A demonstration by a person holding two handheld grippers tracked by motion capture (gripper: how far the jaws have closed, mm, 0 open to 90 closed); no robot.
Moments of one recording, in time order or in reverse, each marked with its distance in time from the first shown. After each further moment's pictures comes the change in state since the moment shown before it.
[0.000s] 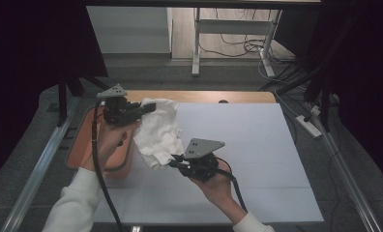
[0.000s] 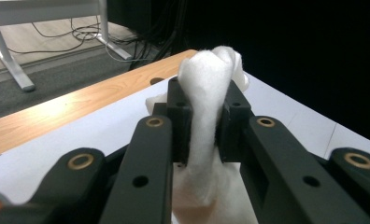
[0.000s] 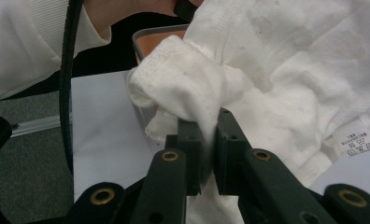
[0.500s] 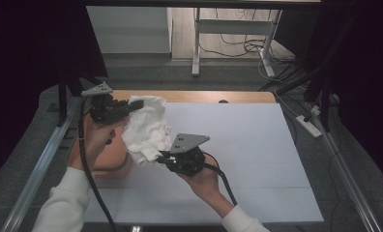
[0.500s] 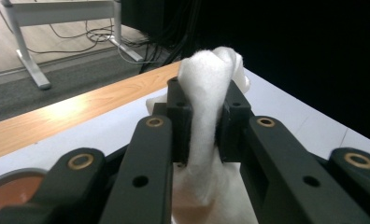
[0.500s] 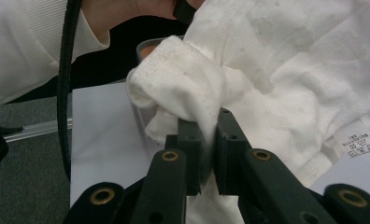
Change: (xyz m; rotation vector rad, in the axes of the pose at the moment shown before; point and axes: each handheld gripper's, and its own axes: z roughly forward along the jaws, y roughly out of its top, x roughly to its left) left arm 0.022 -0.003 -0.025 -0.017 0.038 -0.022; right arm 0.001 0.017 0.028 -0.010 0.027 -0.011
